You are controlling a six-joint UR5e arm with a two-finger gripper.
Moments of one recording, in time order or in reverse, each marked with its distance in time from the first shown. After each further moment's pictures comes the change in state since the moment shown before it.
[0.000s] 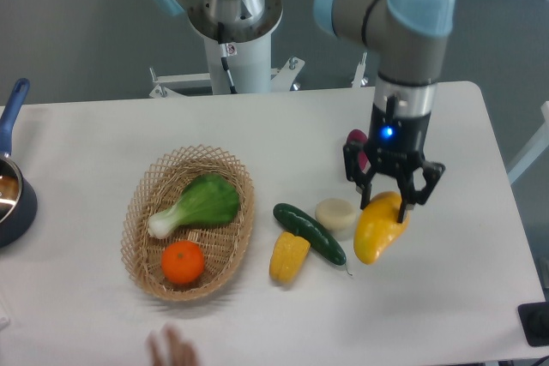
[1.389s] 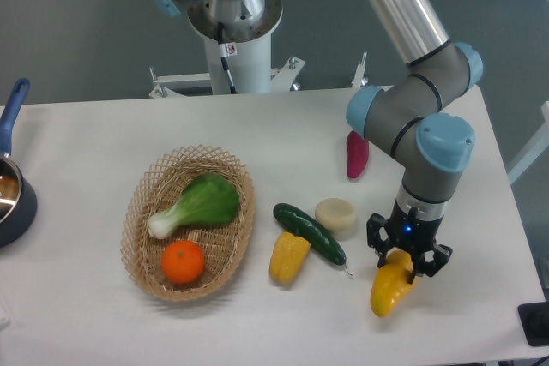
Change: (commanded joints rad) arm -0.003 -0.258 0.112 0.035 0.084 0.015
